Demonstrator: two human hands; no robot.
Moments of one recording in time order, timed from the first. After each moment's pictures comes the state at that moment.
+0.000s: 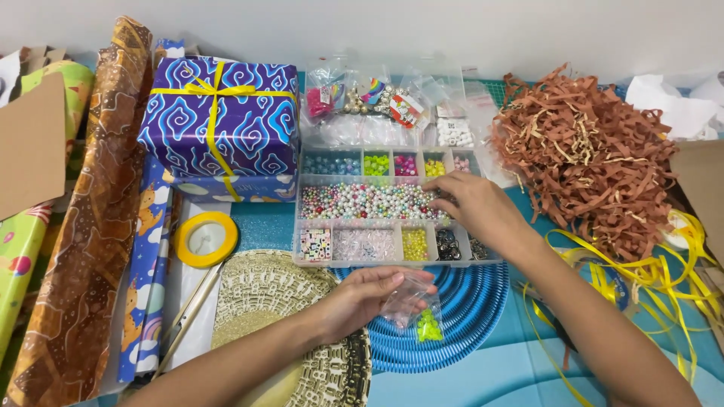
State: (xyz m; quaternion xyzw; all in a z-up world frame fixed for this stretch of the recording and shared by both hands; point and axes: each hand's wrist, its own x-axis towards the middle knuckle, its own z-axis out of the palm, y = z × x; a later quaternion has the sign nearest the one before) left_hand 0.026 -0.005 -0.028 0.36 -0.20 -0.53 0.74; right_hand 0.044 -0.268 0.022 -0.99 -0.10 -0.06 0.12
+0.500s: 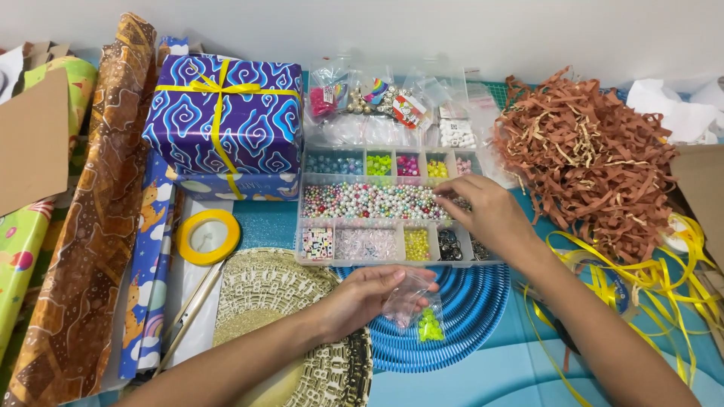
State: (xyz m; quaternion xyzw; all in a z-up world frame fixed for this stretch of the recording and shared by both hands) left_hand 0.026 -0.005 -0.026 0.37 -0.21 -0.52 0.74; right_hand 0.029 -0.271 0.020 -0.95 -0.18 -0.20 0.13
